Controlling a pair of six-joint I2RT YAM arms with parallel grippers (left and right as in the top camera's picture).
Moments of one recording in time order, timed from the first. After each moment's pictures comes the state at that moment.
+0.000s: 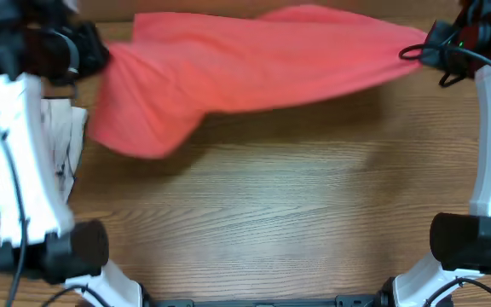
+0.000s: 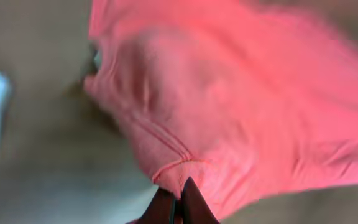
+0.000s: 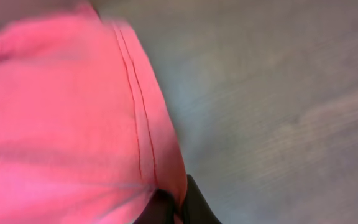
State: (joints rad) left arm 0.16 1.88 2.22 -1.47 0.35 -0.17; right arm -0.10 1.86 2.11 -1.34 0.16 0.28
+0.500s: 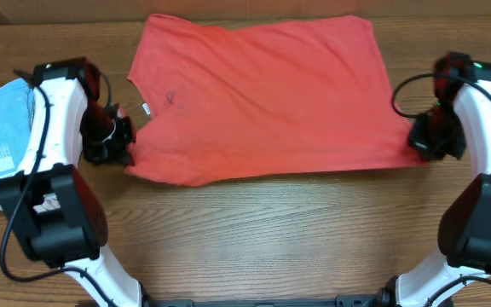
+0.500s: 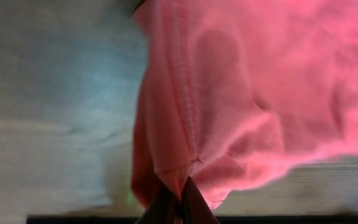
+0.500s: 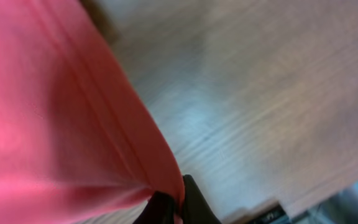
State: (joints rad) left arm 0.20 1.96 1.63 -1.49 0.17 -0.14; right arm -0.24 1.87 1.57 -1.42 0.18 0.37
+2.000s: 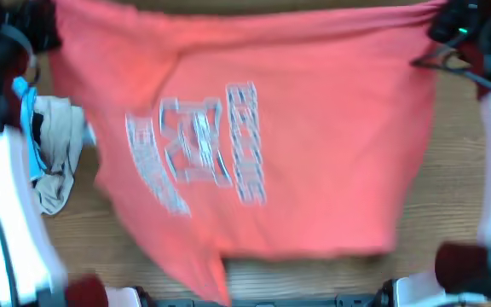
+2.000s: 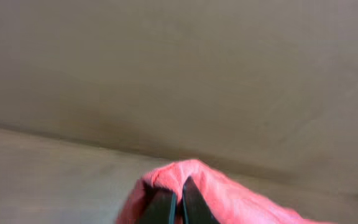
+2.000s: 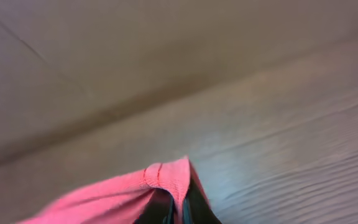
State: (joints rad) left arm 0.33 1.63 1.80 -0.46 0.53 -0.34; right arm -0.11 1.74 1.93 -0.83 -0.02 0.28
